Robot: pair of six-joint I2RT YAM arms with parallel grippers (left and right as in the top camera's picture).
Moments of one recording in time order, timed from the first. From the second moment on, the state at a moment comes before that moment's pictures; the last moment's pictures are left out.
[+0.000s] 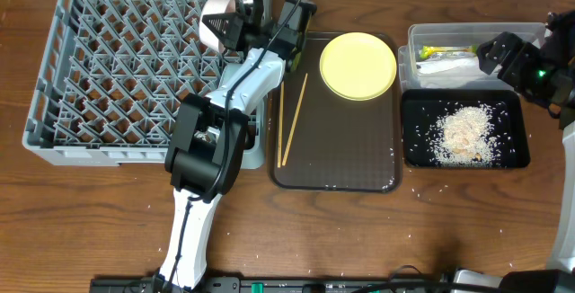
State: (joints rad) left arm -0.41 2.32 1.80 -0.29 -1.56 0.14; right arm -0.31 1.47 1.48 -0.88 -0.35 0.29
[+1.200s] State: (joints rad) left arm -0.52 2.32 1.77 -0.31 -1.37 0.09; right arm -0.31 1.47 1.48 -0.88 -0.35 0.29
